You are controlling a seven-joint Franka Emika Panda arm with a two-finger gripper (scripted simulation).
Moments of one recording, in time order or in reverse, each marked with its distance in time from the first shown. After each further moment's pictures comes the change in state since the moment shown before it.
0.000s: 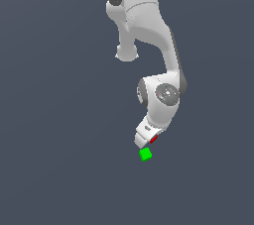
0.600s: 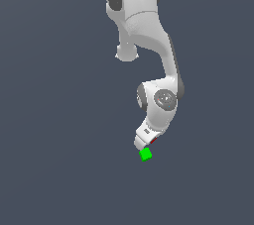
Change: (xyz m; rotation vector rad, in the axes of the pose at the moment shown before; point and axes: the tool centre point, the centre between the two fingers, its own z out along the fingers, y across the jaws) arm 0.000 0.000 0.024 0.001 -0.001 -0.002
